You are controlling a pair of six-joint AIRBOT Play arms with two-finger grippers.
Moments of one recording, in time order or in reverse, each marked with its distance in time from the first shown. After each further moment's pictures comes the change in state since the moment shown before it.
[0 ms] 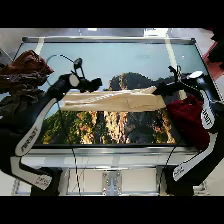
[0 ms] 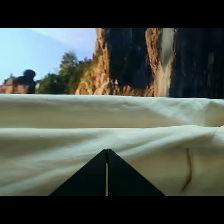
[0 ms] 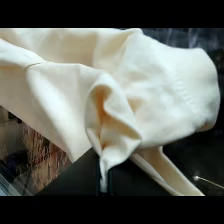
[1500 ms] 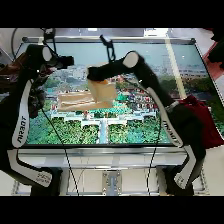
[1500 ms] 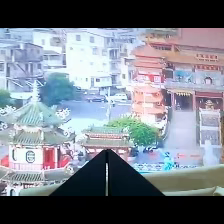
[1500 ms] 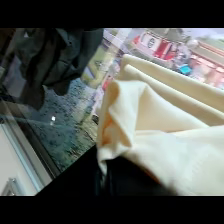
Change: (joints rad) left arm 0.257 0.008 0.408 0.496 -0.348 0.039; right arm 0.831 -0.050 0.438 0.003 -0.456 0.423
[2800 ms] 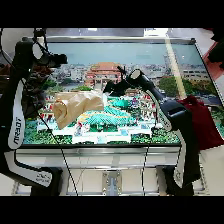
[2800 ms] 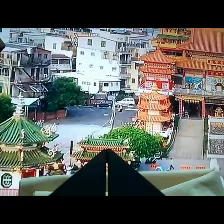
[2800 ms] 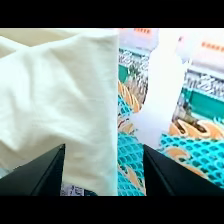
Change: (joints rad) left arm 0.034 0.024 0.001 -0.026 -0.025 0.042; right arm -0.229 -0.246 -0.126 0.087 0.150 0.050
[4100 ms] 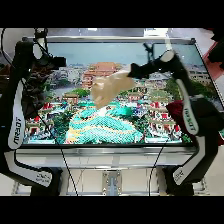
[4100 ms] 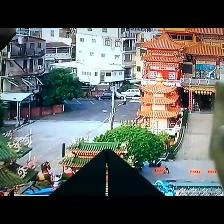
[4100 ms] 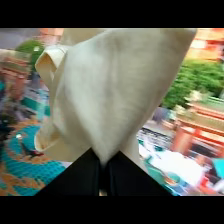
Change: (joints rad) left arm 0.000 0.000 0.000 0.040 -0.060 0.031; right arm -0.303 0.367 -0.011 -0.319 0.187 -0.023
